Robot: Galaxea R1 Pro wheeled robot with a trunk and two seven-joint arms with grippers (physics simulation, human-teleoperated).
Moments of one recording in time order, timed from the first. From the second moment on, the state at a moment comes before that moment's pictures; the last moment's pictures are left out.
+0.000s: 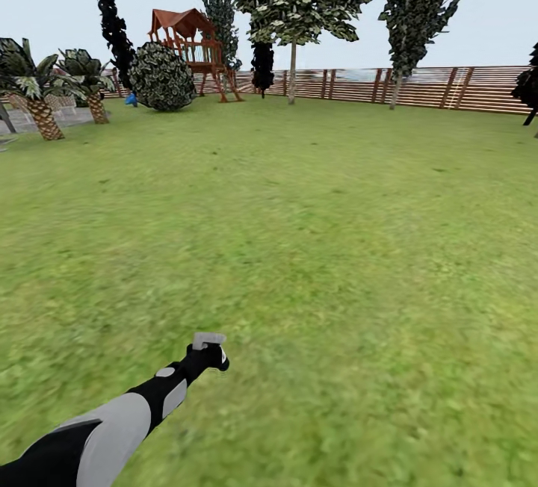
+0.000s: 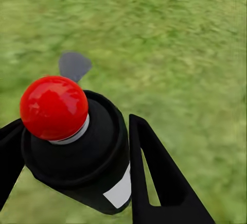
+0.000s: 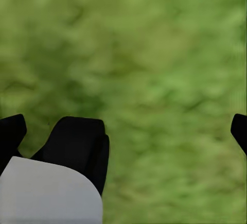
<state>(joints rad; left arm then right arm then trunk) -0.84 -0.04 0.20 -0.03 -0.17 -0.29 -0.29 -0.36 -0.25 -0.37 0.05 0.41 -0.10 0.35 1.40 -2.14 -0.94</state>
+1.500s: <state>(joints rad) -0.84 -0.03 0.20 -0.03 -0.16 -0.29 -0.29 -0.36 -0.25 -0.37 0.05 0.41 -0.10 0.35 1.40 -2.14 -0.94</state>
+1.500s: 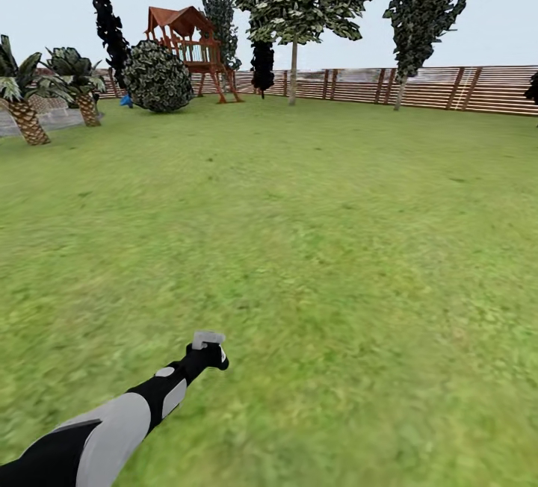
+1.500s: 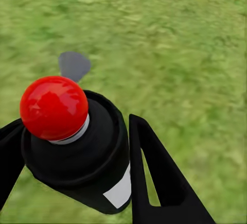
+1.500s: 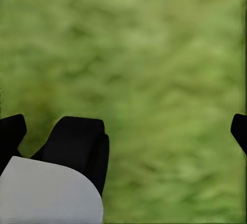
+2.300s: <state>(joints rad) -0.84 -0.04 0.20 -0.03 -0.16 -0.29 -0.29 -0.36 -0.25 -0.37 0.05 0.41 -0.10 0.35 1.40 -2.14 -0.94</state>
